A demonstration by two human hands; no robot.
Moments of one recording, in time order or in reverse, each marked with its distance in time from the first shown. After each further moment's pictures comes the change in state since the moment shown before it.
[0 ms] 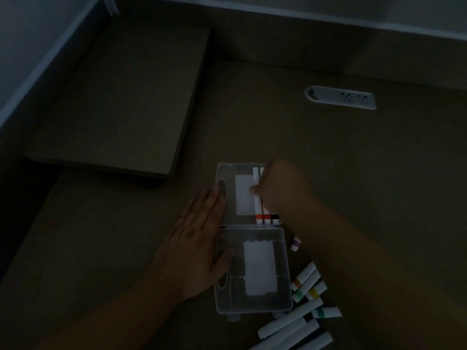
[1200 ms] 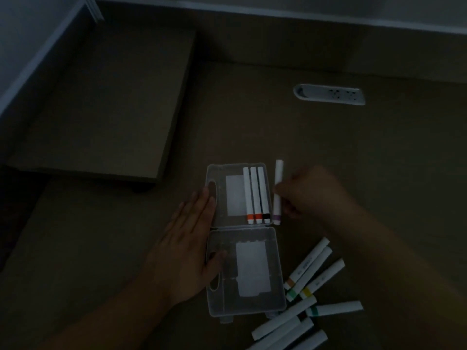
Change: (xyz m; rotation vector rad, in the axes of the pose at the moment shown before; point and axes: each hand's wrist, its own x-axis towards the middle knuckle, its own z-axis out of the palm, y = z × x) left_hand -0.003 -0.001 -0.001 0.013 -0.019 -0.021; right_hand -0.038 0.029 -0.048 0.344 -0.117 0.208
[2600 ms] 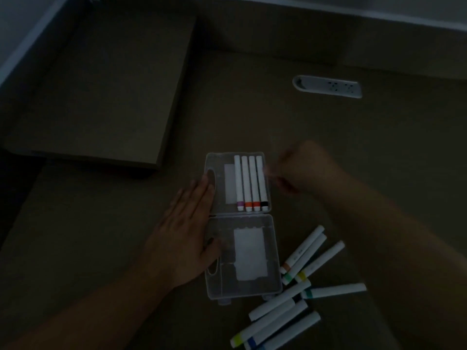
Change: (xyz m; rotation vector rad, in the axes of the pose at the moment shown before) left_hand 0.001 0.004 -0.001 -0.015 0.010 0.016; right_hand 0.004 -0.017 -0.004 -0.237 0.013 -0.092
